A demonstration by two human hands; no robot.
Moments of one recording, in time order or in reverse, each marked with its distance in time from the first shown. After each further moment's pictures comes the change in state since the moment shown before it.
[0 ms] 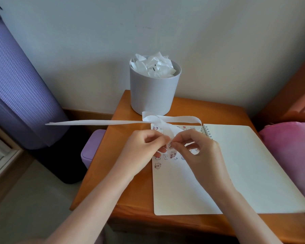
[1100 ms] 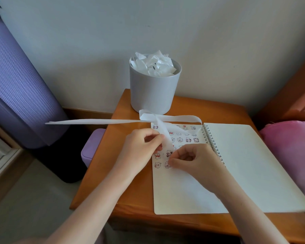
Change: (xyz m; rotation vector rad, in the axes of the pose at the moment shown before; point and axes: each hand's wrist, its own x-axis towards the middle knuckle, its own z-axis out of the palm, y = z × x) left_hand 0.002 -0.008 0.000 0.109 0.093 0.009; right_hand -0.003 0.000 -0.004 0.069 -0.310 0.433
